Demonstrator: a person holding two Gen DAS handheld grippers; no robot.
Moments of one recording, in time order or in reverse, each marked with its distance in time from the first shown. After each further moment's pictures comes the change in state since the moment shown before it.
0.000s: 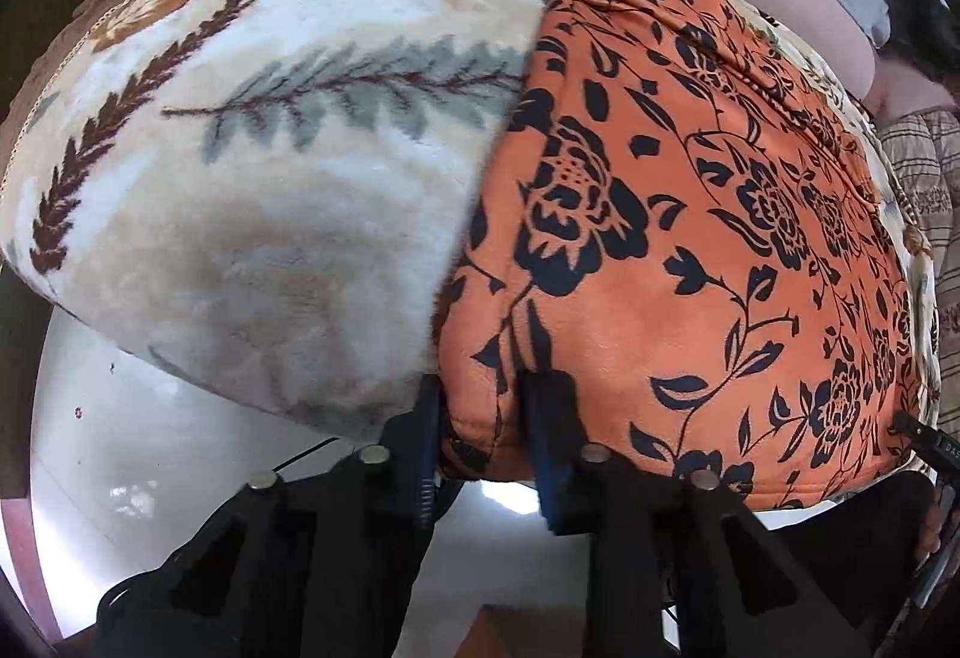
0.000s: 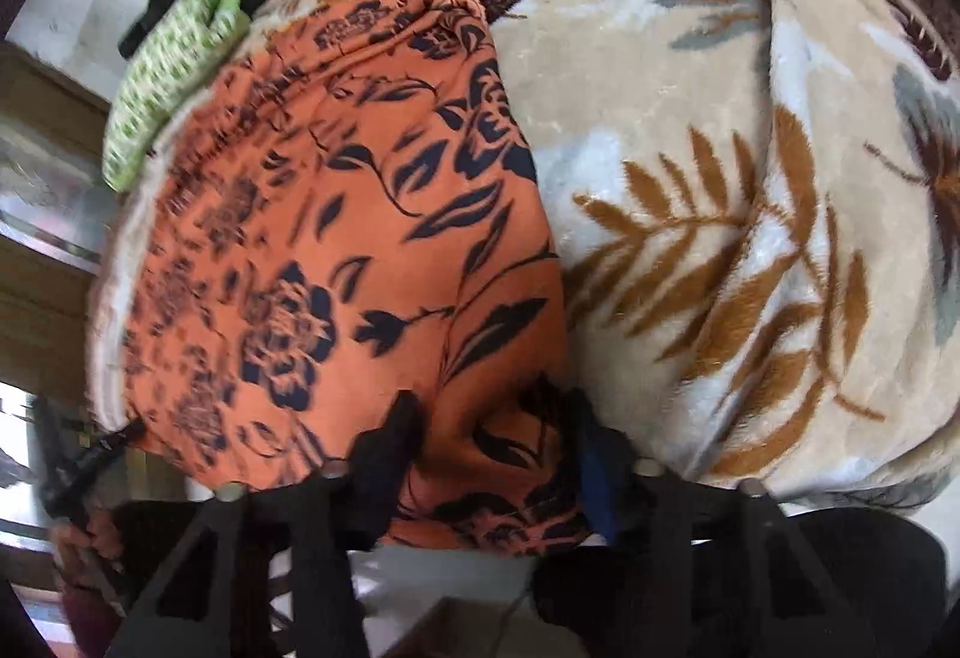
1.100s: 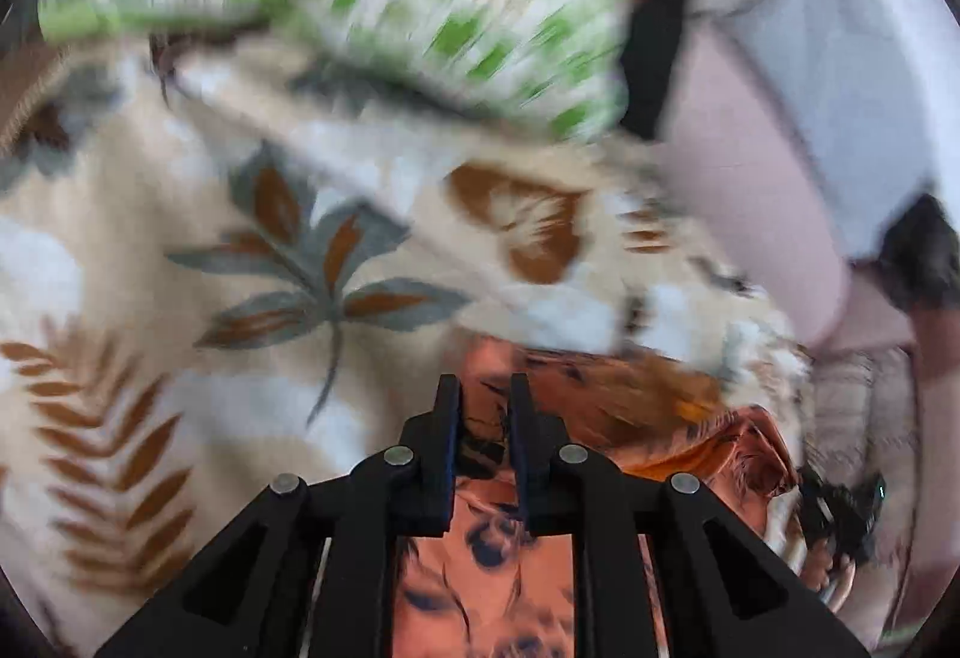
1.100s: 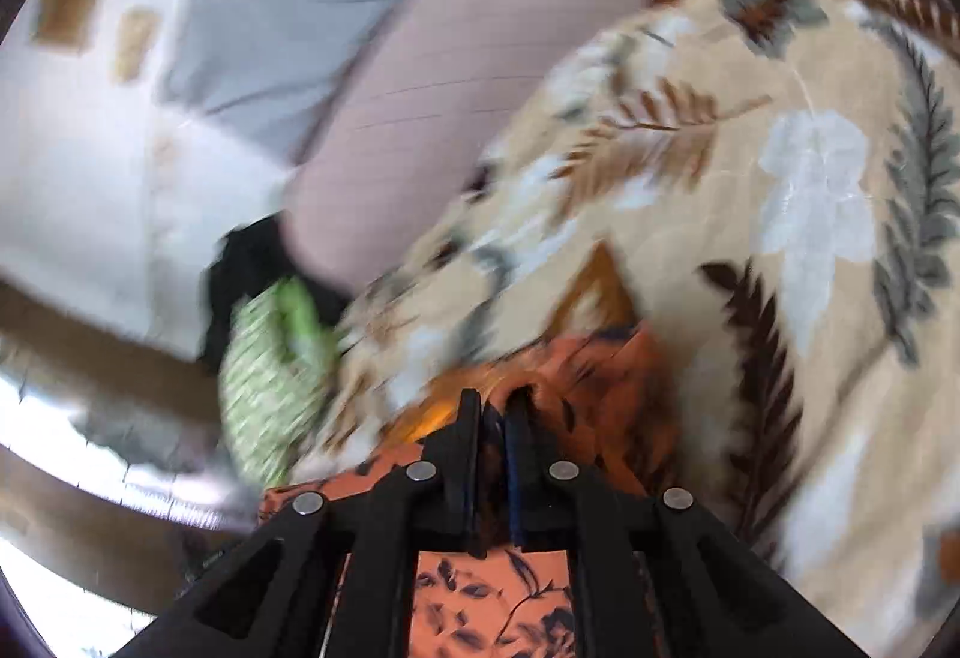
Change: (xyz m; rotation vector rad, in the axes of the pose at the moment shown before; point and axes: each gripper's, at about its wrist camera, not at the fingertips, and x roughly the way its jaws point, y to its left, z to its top) left arm 0.084 -0.045 0.400 -0.173 -0.054 -0.264; right arm 0.034 0.002 0.352 0.380 -0.283 0.394
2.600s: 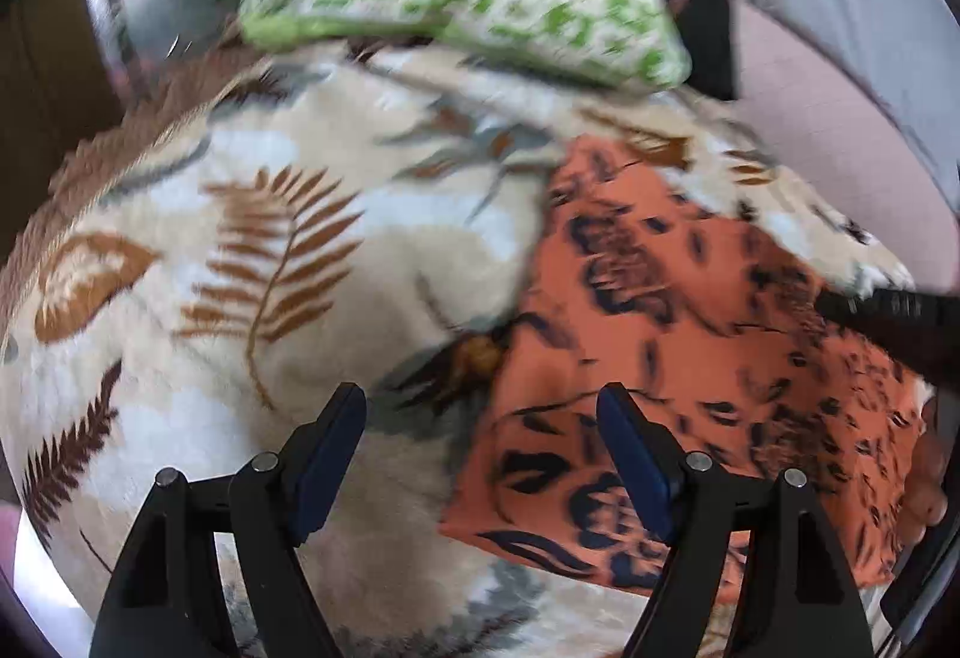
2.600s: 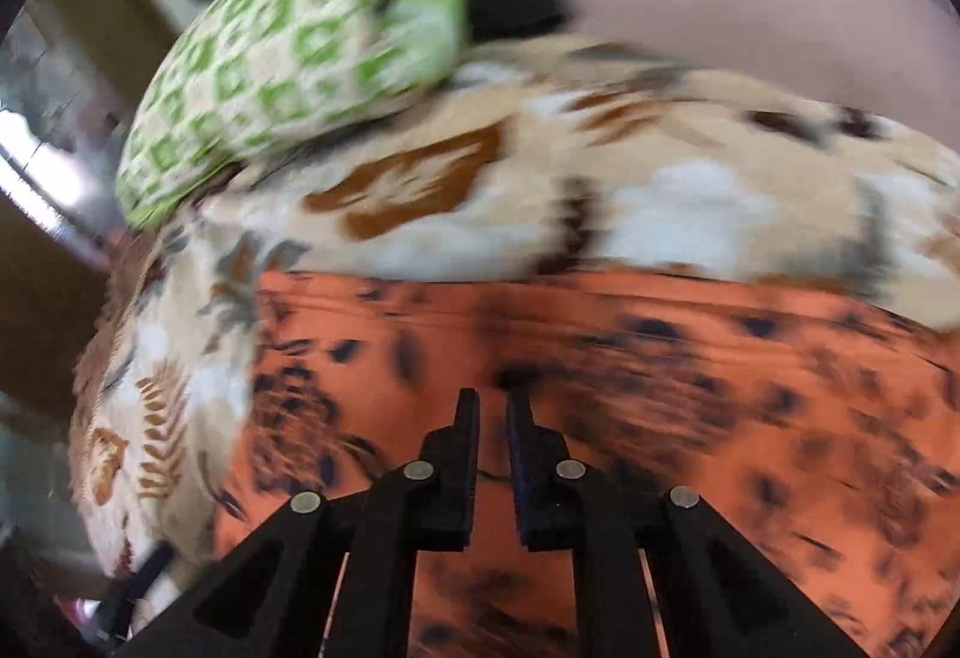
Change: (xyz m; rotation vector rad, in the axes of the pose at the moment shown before) left arm -0.065 -0.019 -0.166 0.086 -0.274 0.374; right arm 0.215 0.235 -0.191 -0.706 0.249 -0.304
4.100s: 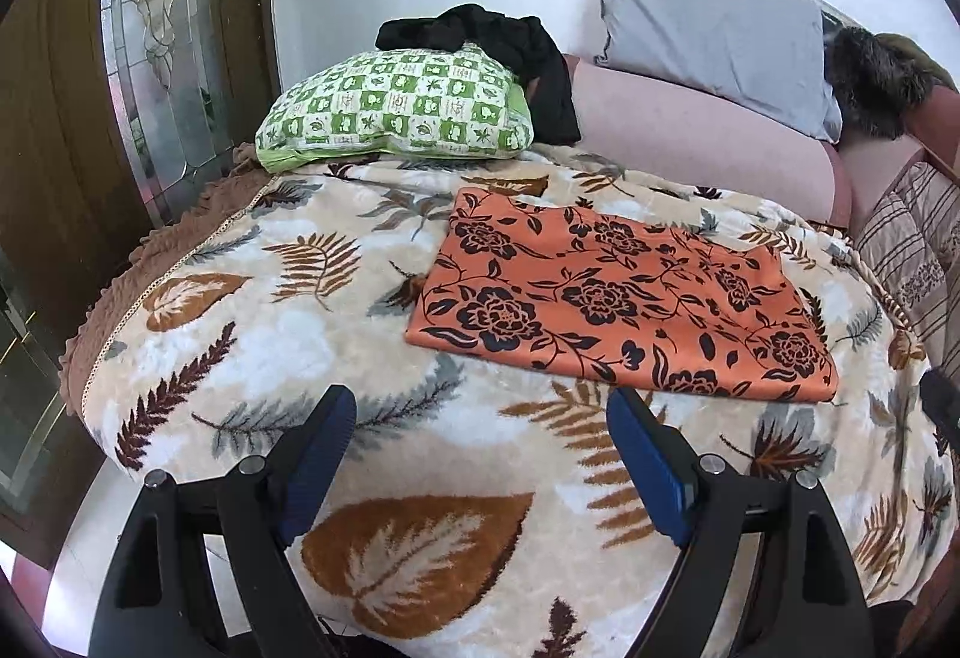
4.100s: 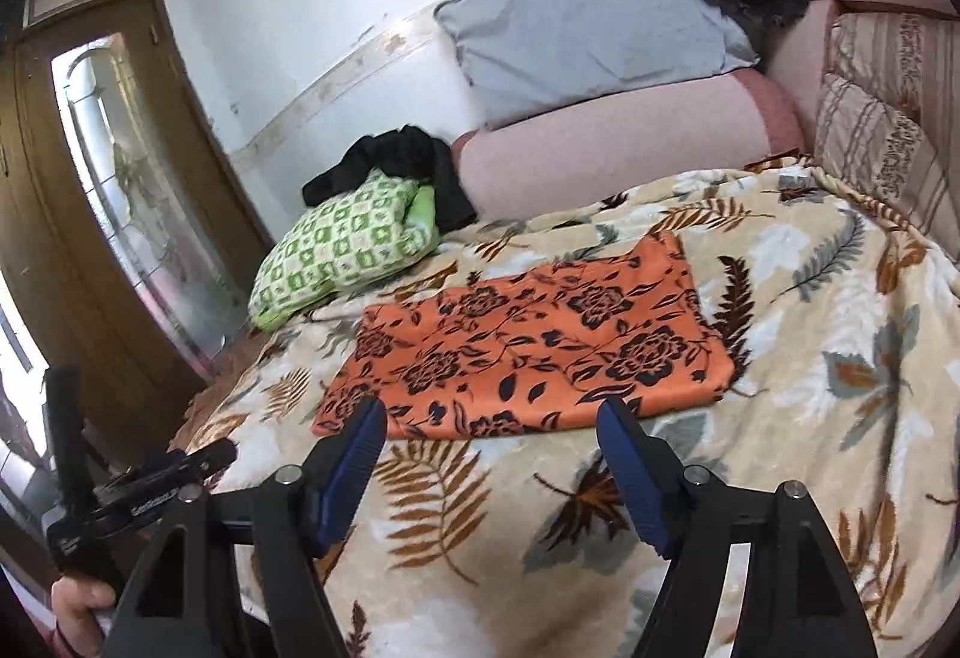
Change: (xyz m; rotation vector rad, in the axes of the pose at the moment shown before) left arm -0.192 -0.023 -0.135 0.177 -0.243 -0.029; right arm -0.295 -0.089 -0.296 0.107 -0.537 0.091
